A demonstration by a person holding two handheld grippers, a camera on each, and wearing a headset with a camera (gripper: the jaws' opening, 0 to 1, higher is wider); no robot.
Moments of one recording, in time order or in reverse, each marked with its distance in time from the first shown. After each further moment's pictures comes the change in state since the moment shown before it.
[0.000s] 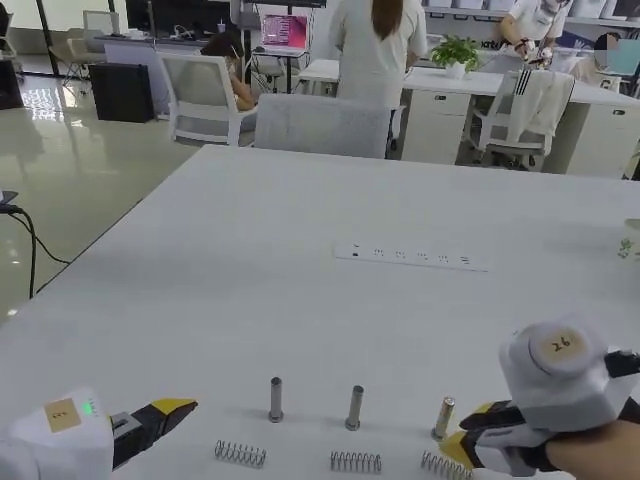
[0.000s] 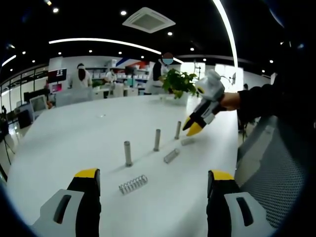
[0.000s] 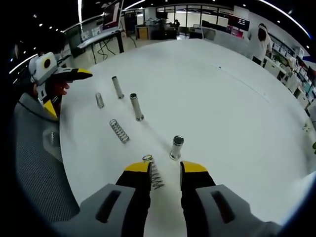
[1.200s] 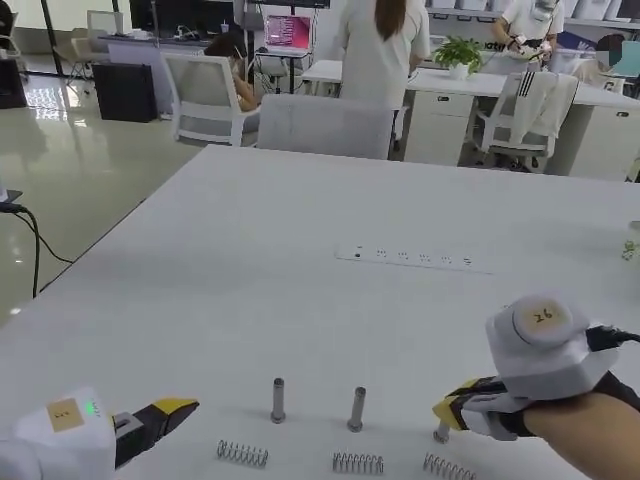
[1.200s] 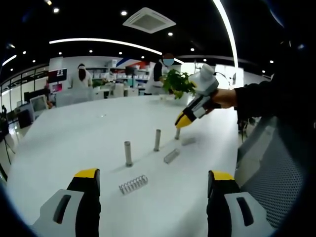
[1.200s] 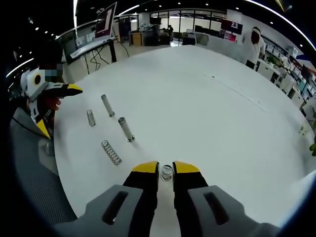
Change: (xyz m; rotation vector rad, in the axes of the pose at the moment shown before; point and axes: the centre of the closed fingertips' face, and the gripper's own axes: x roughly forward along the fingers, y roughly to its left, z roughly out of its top) left arm -0.001 0.000 0.000 -0.002 -0.003 0.002; right arm 0.005 -0.015 0.036 0.031 -0.059 -0.052
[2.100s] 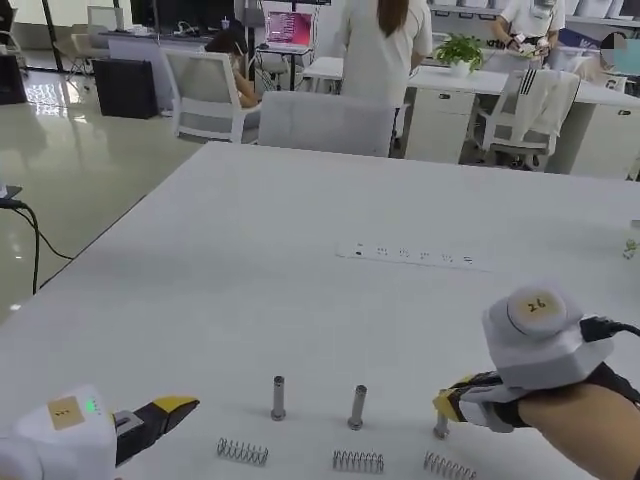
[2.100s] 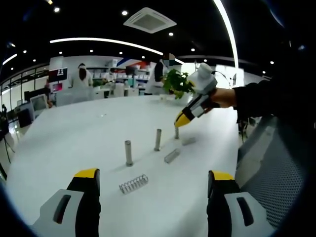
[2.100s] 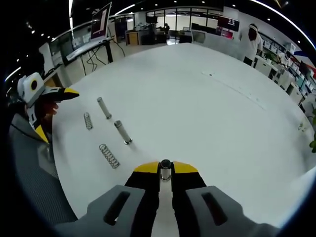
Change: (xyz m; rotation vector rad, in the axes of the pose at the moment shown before) left arm 0.001 0.001 -0.002 -0.006 -0.001 0.001; right arm 0.004 -0.003 0.002 0.031 0.015 -0.013
